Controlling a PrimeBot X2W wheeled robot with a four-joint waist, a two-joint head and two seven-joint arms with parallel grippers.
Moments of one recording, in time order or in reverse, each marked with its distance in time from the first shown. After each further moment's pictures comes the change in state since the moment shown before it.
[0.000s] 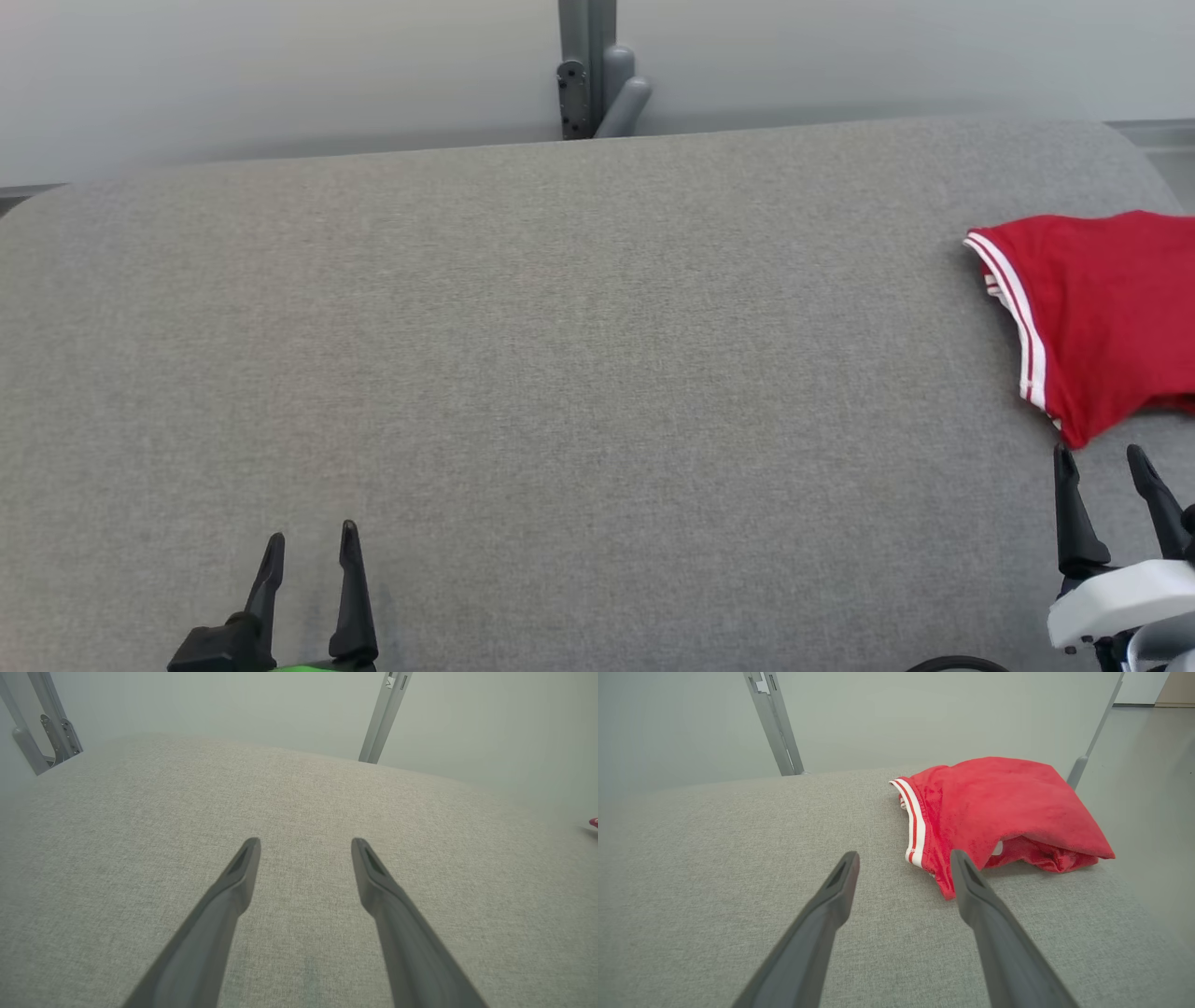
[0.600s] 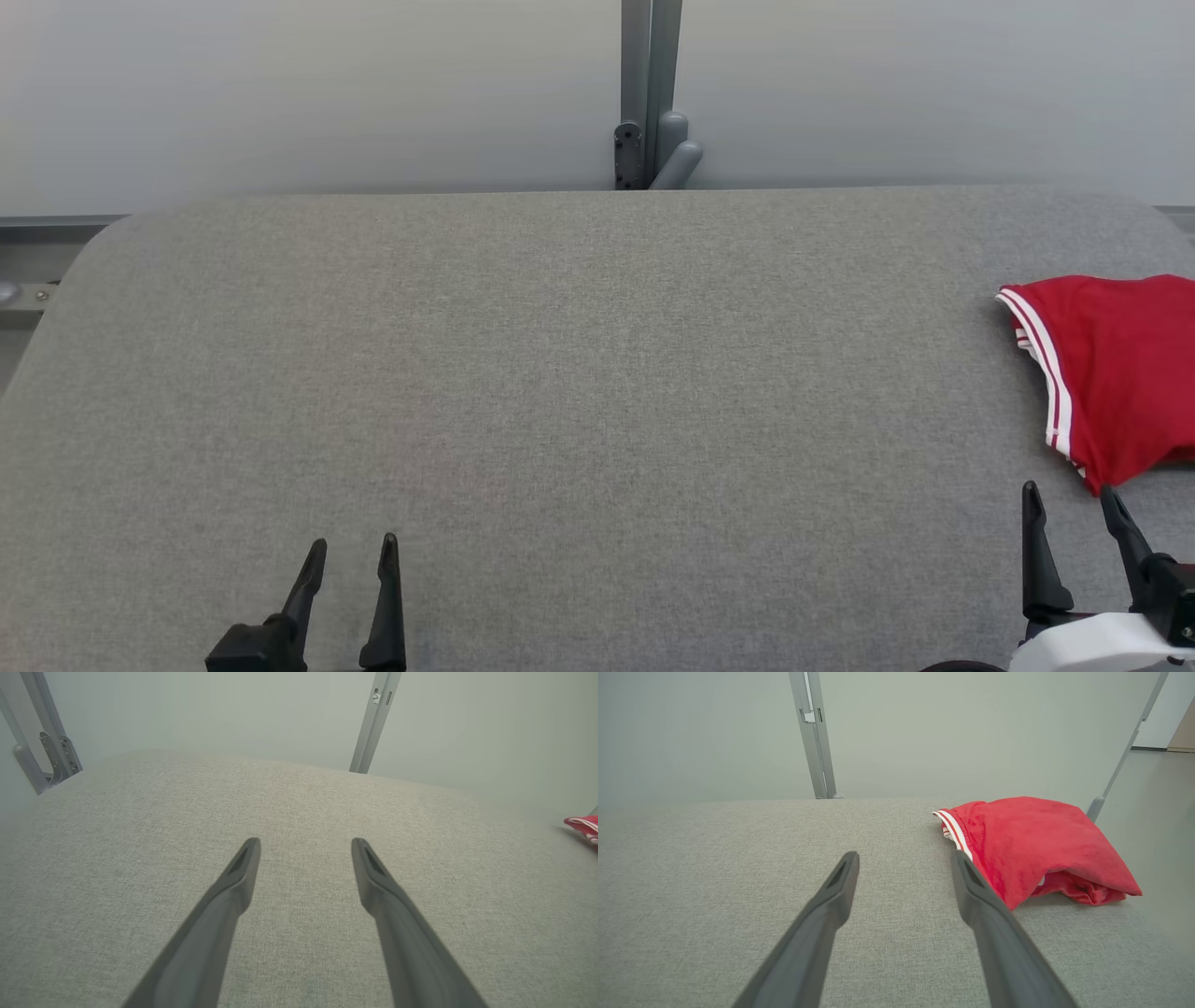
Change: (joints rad) left arm -0.013 0.000 -0.031 0.062 0.035 -0.075 0.000; right arm 0.120 0.174 -0.075 -0.157 -0.201 0.000 -0.002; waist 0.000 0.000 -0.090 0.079
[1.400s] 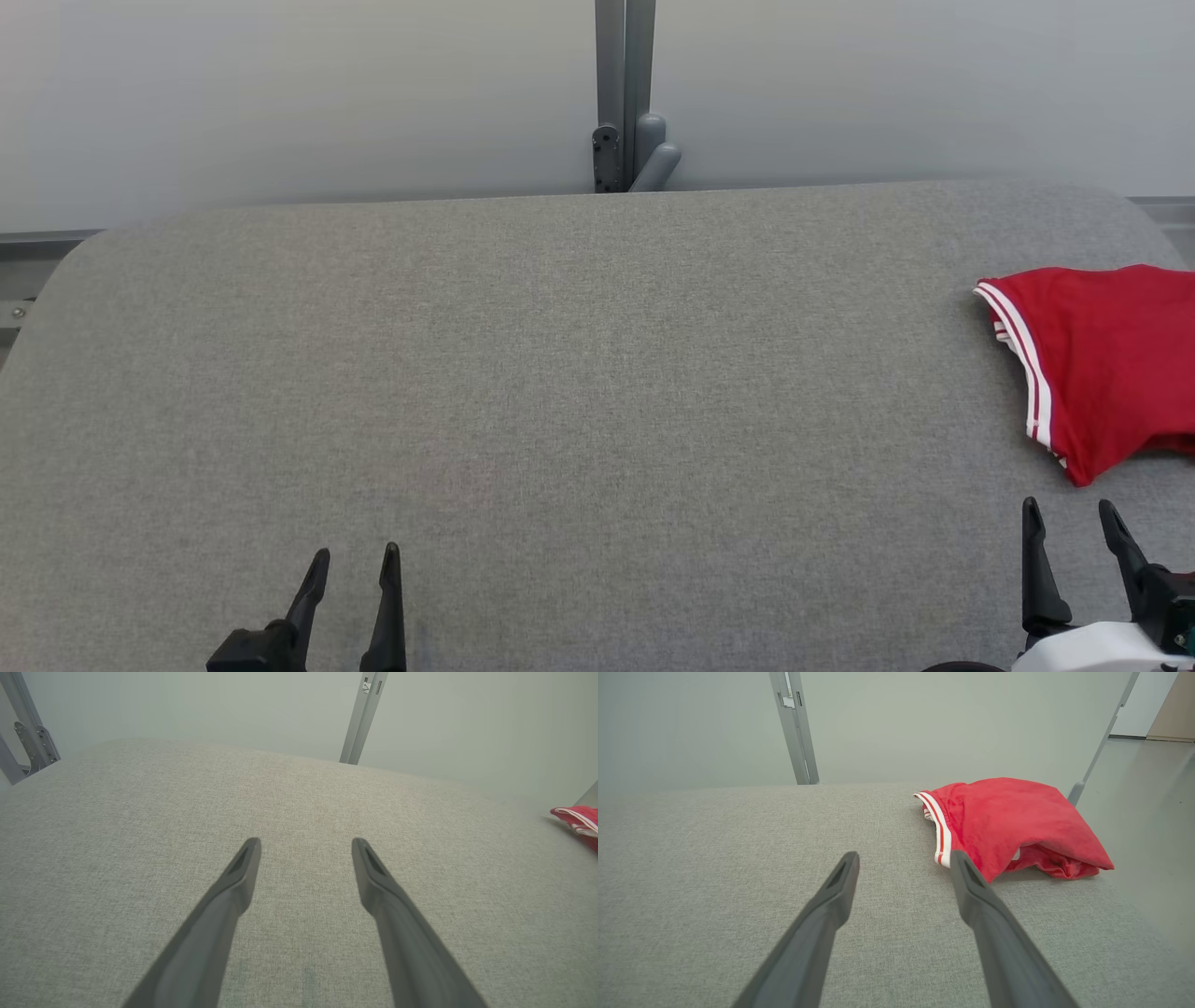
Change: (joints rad) left arm -0.001 0.000 0.000 0.031 -0.012 -0.019 0.000; right arm -0.001 0.017 -0.026 0.040 -0.033 0.000 0.000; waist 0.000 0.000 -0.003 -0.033
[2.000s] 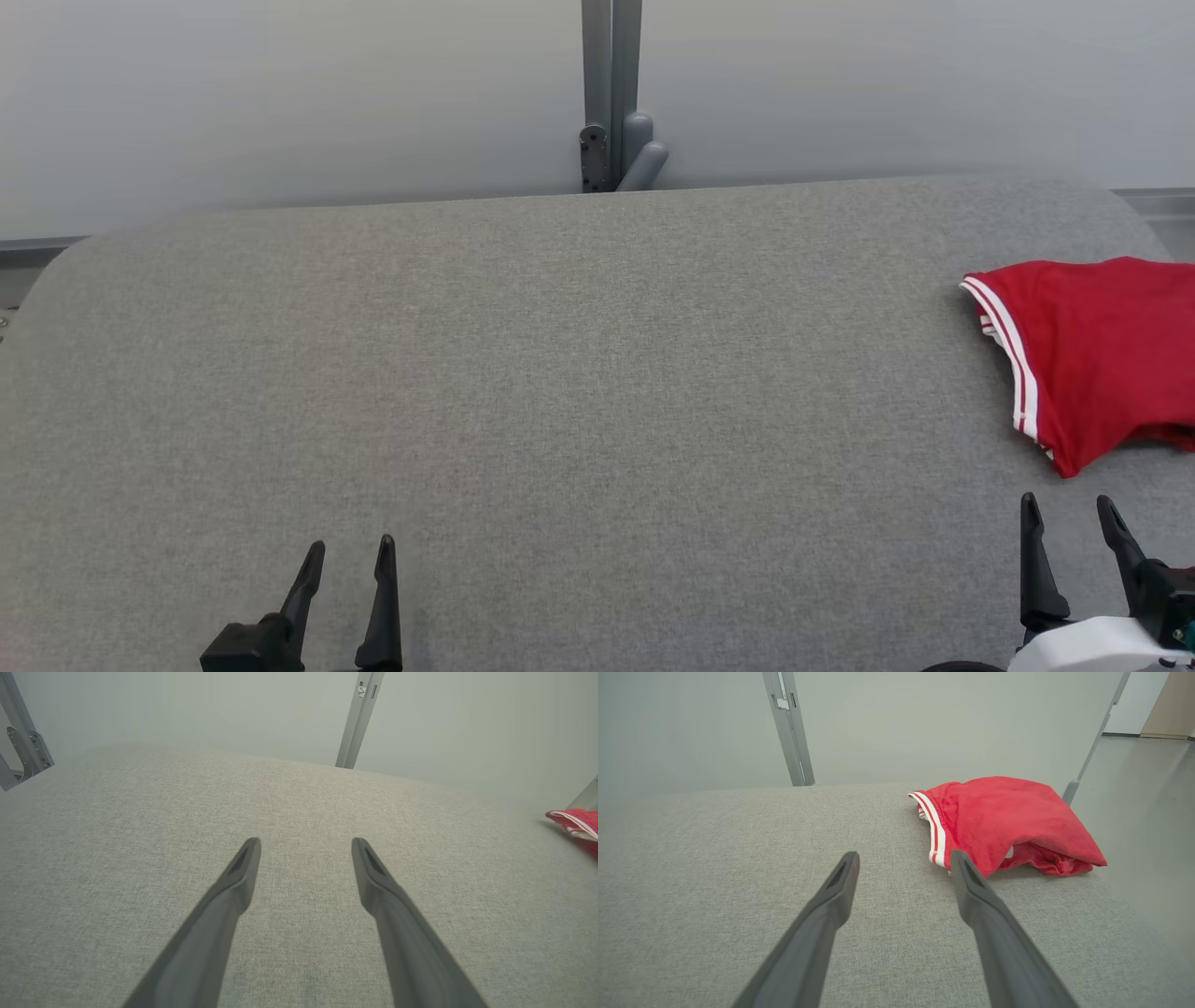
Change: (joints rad) left arm -0.008 0.000 0.010 -0.003 -0.001 -0.002 0.000; right arm -0.012 0.002 0.004 0.009 0.003 0.000 -0.001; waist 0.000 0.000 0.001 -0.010
